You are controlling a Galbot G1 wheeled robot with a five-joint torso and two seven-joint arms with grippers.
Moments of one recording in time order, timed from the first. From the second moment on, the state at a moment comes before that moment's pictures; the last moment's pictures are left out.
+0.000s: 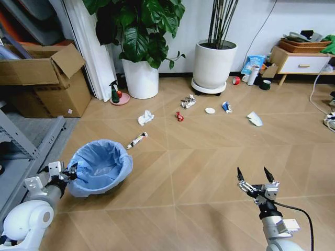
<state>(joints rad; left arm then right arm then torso) 1.41 -1.08 -0.80 -1.97 -0.70 0.52 -0.14 -1.65 1.36 0.74 1.89 0.25 0.34 -0.11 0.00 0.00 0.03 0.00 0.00</state>
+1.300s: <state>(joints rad) 1.41 -1.09 -0.80 -1.97 -0.69 0.53 -0.14 -1.65 1.36 0.74 1.89 0.26 0.36 -0.13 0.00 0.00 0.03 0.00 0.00</state>
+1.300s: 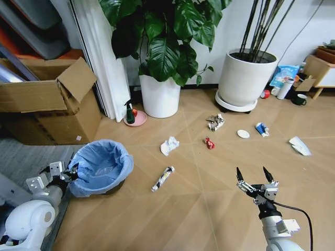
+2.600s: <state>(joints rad) 1.43 -1.09 -0.78 -1.98 -0.68 0.52 -0.14 -0.91 0.96 0.09 1.14 0.19 0.37 -0.97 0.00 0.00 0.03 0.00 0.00</state>
